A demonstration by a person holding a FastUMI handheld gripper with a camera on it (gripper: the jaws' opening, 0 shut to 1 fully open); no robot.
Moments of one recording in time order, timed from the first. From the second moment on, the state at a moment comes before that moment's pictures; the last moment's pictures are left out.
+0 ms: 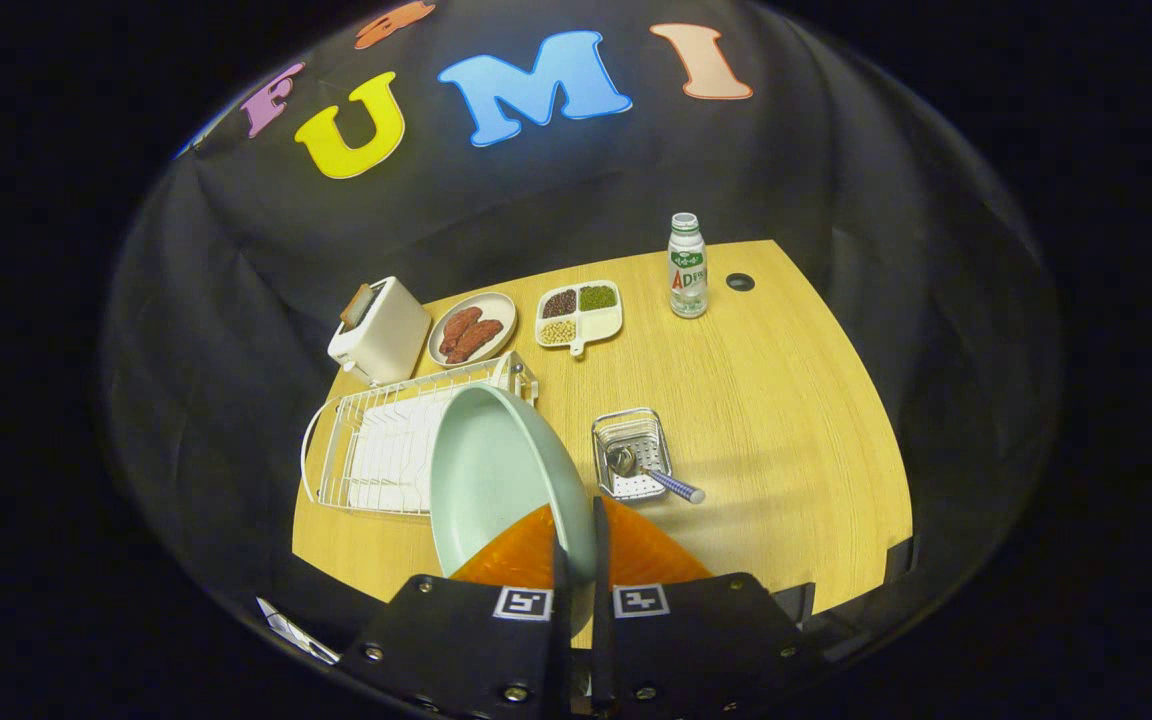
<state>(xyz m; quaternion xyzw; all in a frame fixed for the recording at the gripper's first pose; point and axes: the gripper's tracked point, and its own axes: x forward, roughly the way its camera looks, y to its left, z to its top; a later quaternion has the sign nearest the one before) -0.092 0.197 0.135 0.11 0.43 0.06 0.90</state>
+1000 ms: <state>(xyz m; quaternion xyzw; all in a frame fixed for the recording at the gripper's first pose) -0.154 0.225 -0.030 0.23 0.48 0.16 0.83</state>
